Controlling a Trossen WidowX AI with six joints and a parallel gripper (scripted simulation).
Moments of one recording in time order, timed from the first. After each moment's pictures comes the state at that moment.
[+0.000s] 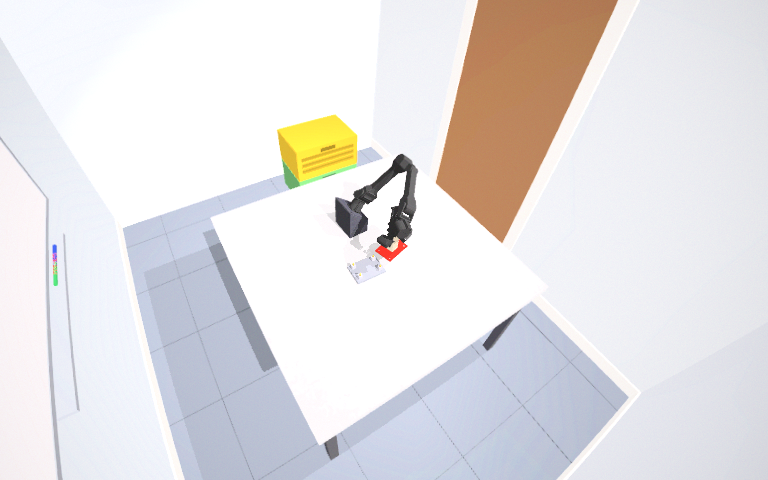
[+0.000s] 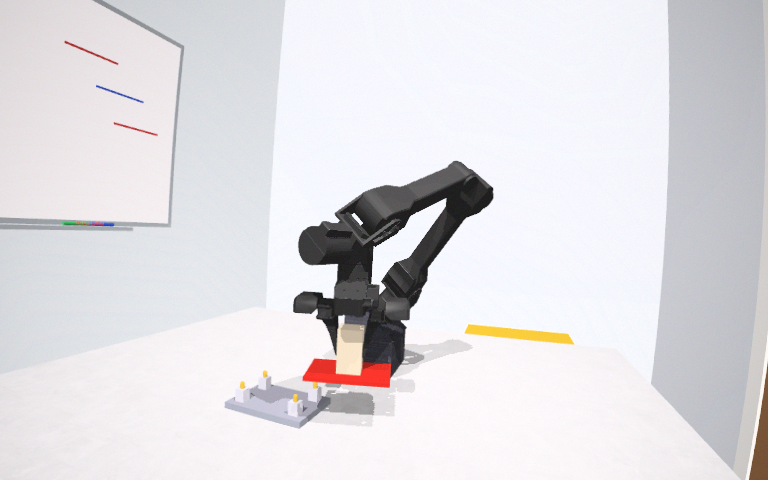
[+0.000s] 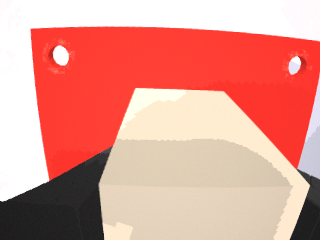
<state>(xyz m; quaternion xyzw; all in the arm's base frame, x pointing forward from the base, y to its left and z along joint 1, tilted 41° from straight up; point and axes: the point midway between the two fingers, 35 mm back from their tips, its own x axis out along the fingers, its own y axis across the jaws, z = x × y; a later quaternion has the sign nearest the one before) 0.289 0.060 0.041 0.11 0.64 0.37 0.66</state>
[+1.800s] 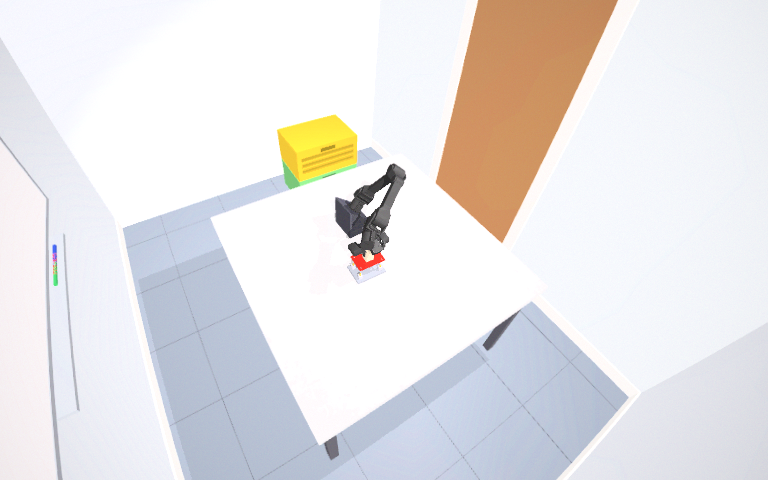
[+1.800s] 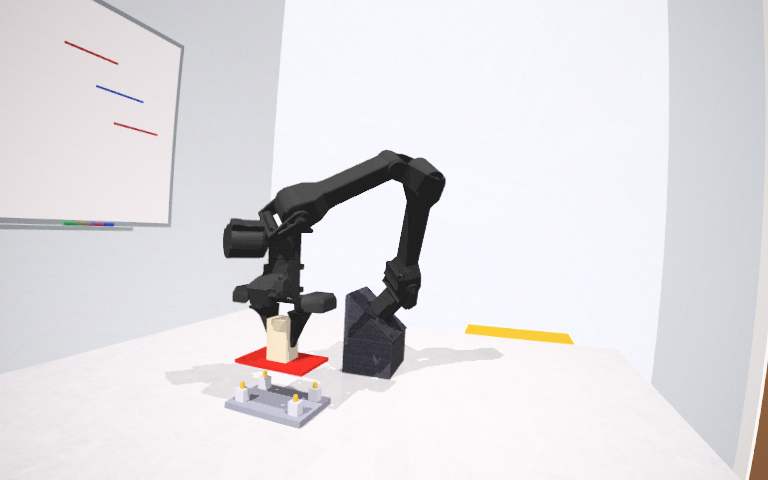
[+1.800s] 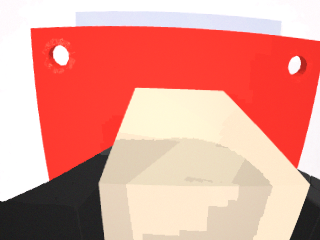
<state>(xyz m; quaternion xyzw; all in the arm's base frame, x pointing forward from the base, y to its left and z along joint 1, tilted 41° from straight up) 0.295 -0.042 -0.047 0.21 0.69 0.27 0.64</state>
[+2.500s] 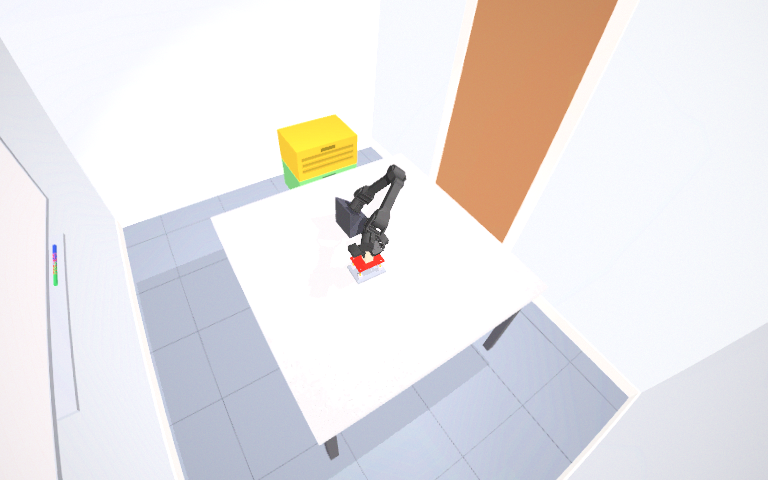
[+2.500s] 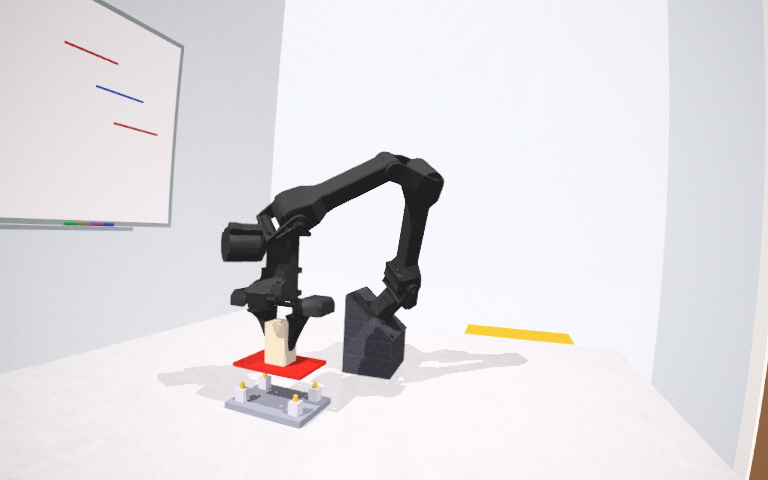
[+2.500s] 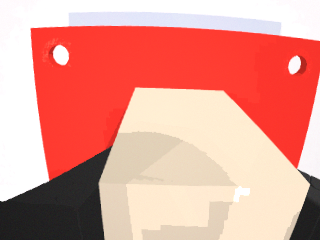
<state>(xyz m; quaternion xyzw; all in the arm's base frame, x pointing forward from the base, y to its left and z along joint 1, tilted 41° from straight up) 0.296 -0.040 -0.054 0.21 0.69 0.27 0.64</state>
